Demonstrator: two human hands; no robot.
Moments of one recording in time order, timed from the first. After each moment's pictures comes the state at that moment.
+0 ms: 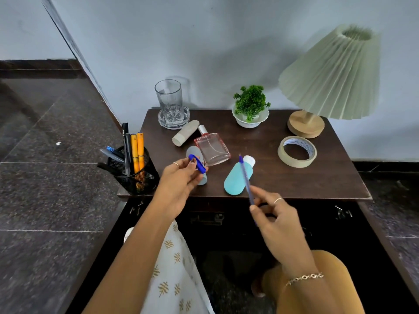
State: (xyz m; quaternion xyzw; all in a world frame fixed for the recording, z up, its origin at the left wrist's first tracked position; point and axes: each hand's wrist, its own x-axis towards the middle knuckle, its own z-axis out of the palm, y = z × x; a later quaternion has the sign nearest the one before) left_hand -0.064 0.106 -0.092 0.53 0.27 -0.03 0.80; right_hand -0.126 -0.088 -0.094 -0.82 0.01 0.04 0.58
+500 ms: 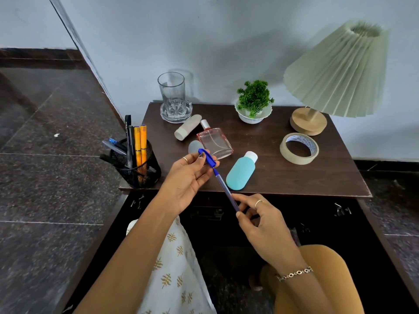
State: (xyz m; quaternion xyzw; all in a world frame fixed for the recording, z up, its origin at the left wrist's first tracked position) left_hand -0.070 0.102 -0.088 0.45 0.22 -0.07 0.86; right_hand -0.133 -0.073 -0.095 -0.87 -0.07 0.09 0.49
